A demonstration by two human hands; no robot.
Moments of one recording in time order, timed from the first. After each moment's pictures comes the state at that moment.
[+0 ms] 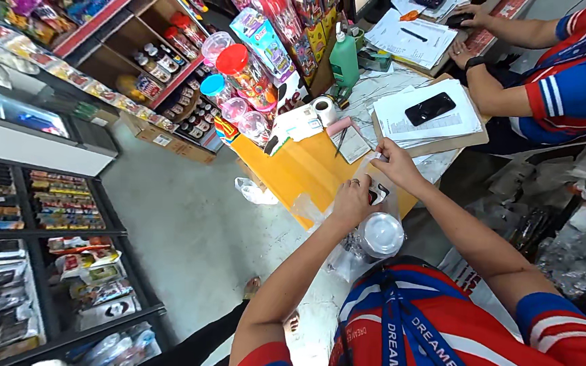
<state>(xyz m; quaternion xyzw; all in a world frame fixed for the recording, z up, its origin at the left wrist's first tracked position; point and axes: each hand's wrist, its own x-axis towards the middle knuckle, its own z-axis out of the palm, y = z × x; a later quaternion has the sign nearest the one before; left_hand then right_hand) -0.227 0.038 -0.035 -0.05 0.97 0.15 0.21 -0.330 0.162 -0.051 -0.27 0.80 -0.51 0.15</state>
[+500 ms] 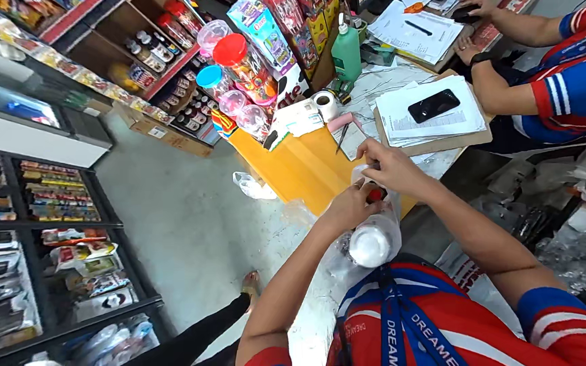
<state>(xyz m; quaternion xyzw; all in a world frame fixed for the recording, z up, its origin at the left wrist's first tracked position) -0.209 0.019 -0.008 -0.02 0.92 0.33 0.23 -0.320 0.155 -0.010 -0.46 0.77 -0.42 0.14</state>
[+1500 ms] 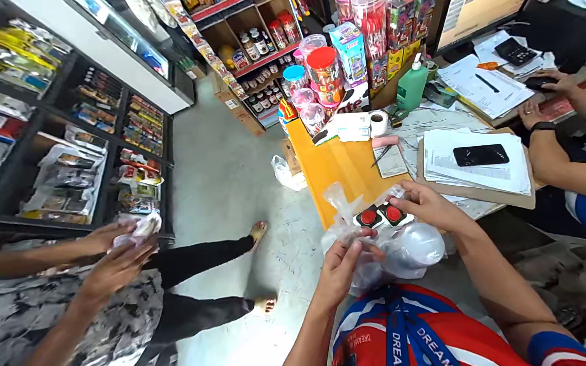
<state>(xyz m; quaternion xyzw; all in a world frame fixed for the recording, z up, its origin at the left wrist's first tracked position) -0.066 0.088 -0.002 -0.09 0.54 0.80 -0.25 -0.299 0.177 0.019 -0.45 0.62 -0.51 0.40</state>
